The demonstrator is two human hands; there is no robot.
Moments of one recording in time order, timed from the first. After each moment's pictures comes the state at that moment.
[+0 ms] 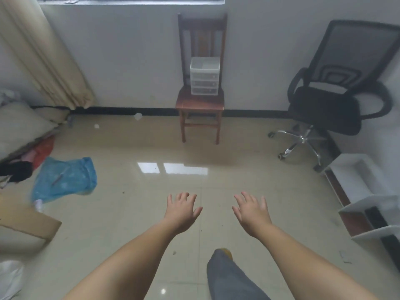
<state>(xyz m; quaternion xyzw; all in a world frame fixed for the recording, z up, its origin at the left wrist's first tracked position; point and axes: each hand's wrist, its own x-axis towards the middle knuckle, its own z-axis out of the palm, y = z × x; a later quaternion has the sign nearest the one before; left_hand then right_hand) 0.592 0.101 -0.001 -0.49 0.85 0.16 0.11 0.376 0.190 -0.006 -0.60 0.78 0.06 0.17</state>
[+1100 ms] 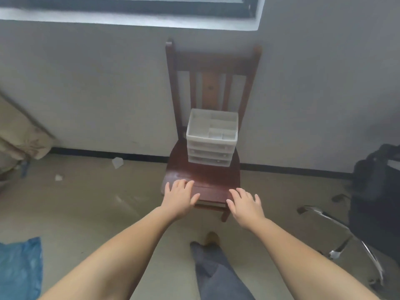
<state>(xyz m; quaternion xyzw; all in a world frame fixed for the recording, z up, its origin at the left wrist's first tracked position) 0.321 -0.656 -0.003 -0.52 0.84 0.17 0.07 0.116 -0.569 -0.016 -0.59 0.77 0.05 0.22</state>
